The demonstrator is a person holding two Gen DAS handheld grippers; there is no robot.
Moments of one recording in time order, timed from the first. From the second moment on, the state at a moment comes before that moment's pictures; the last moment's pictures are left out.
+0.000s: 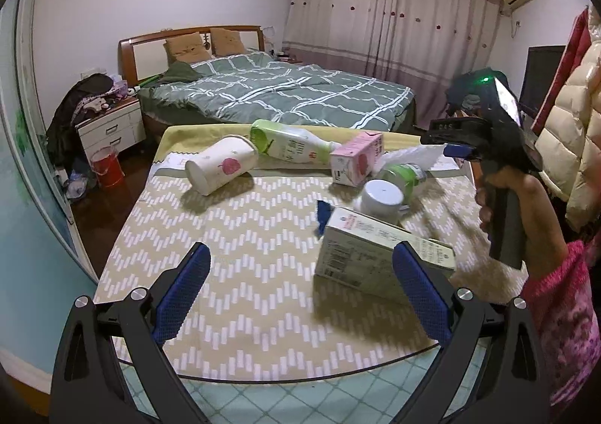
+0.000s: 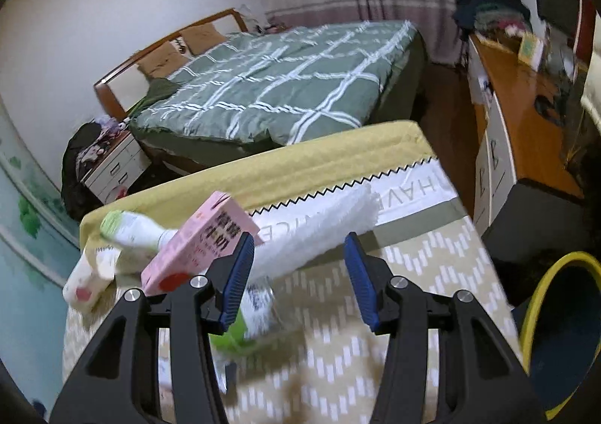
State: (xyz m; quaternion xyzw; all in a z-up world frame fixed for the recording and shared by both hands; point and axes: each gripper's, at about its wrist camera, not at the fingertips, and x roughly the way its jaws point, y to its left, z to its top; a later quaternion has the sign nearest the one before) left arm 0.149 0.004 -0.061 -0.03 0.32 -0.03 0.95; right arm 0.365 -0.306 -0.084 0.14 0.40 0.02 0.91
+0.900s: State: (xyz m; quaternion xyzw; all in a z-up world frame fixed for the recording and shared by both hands) left arm 0.140 -0.049 -0.073 -0.01 0.34 -0.09 0.94; right arm 0.252 -0.352 -0.027 0.19 0.29 0.07 0.94
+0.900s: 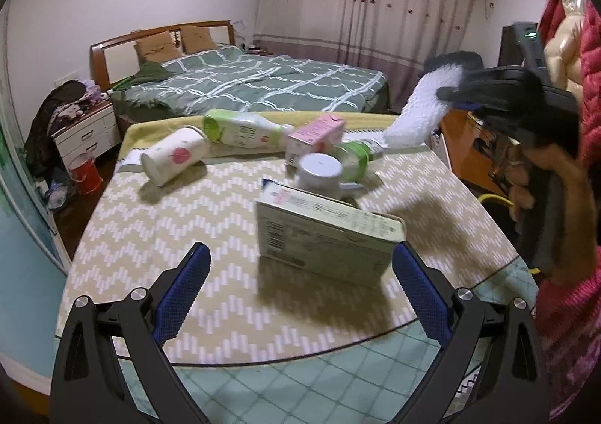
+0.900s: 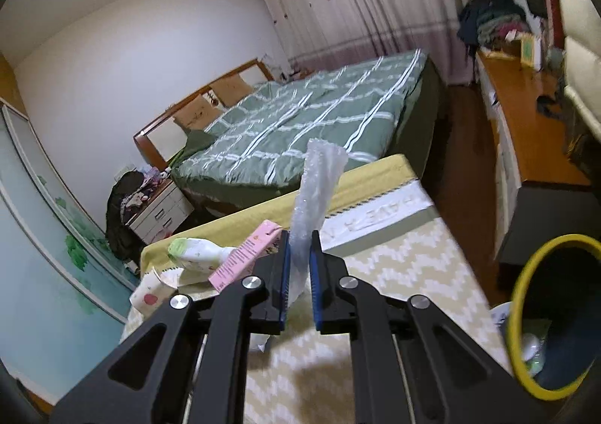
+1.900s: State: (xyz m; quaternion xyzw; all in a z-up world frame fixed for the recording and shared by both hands) left arm 0.163 -0.110 -0.073 0.00 0.30 -0.03 0.95; right arm 0.144 -0.538 -0.098 0.17 0.28 -0.19 0.93
